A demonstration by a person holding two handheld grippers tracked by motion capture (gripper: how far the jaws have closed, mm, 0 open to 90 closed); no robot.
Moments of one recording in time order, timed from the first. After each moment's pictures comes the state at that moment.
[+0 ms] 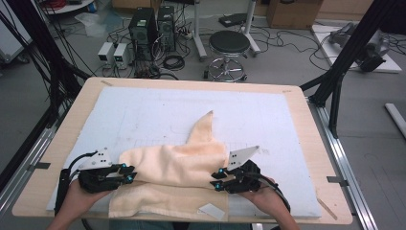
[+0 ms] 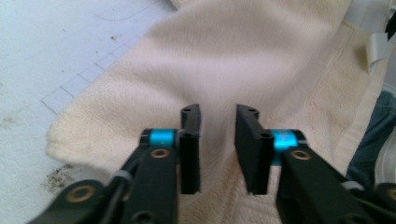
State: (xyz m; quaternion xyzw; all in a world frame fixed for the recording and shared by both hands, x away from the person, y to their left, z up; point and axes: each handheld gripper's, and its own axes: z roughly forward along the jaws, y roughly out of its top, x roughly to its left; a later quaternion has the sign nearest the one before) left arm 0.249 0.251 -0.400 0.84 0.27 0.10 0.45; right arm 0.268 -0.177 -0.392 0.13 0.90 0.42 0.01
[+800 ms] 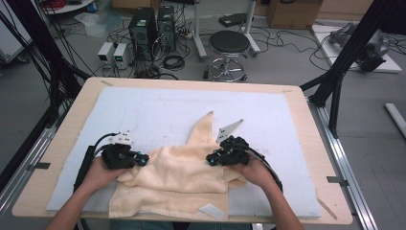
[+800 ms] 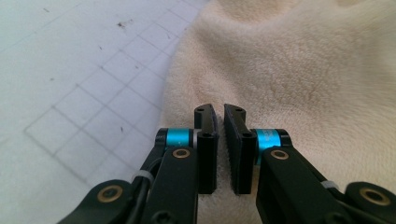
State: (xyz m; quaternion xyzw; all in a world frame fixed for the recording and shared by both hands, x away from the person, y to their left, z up) left arm 0.314 0.232 -0.417 0.87 0.28 0.05 0.40; right arm 0.339 -0.157 -0.392 0.15 0.92 0.37 -0.01
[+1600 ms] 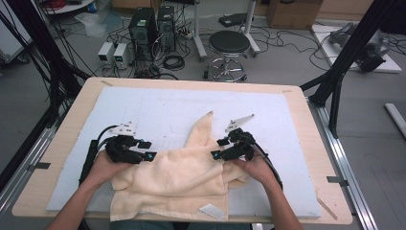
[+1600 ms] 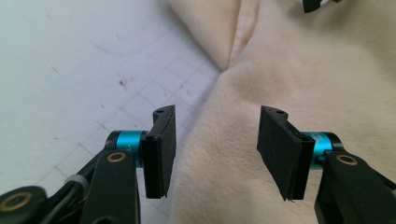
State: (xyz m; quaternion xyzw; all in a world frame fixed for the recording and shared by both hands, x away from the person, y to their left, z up) left arm 0.337 0.209 -0.405 0.85 0.29 0.04 0.44; right arm 0.370 -0.178 -0.414 0.25 0.88 0.39 0.00
